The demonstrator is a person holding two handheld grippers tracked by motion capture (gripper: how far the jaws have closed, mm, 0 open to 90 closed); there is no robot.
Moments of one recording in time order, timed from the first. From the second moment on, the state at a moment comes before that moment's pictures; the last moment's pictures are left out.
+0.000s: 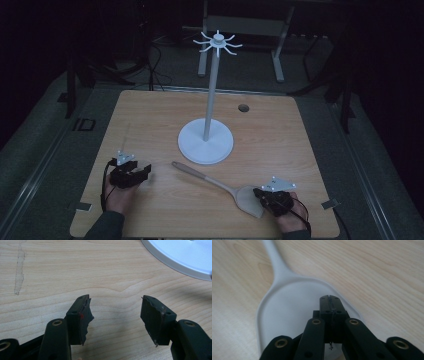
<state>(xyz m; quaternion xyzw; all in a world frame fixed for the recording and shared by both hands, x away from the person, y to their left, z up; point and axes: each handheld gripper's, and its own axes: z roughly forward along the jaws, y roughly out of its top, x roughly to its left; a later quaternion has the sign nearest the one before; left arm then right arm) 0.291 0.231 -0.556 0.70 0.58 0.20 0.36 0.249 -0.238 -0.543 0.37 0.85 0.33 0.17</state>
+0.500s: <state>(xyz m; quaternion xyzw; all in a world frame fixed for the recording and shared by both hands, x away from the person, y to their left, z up) 0.292 0.231 -0.556 0.70 0.58 0.20 0.36 0.231 -0.227 -0.539 0.35 0.86 0.32 0.17</state>
